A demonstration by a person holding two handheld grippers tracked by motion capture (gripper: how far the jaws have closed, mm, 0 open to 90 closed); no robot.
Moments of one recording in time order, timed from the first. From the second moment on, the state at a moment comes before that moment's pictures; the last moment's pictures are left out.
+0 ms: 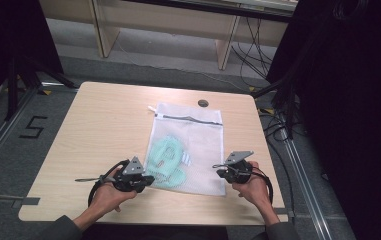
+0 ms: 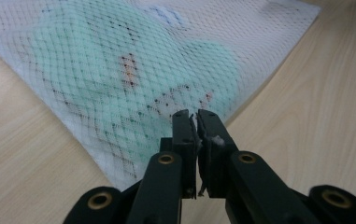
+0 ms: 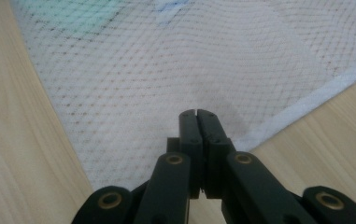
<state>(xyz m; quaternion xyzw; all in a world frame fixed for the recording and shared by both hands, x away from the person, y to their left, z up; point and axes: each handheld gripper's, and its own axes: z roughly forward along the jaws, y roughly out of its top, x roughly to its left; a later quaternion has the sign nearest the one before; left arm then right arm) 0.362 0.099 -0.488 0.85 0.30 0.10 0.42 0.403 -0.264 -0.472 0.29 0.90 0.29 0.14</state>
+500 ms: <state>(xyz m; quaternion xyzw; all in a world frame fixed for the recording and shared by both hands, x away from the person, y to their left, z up) 0.379 0.087 -0.499 0.85 0.31 0.11 0.40 0.411 -0.249 -0.482 0.28 0.92 0.26 0.12</state>
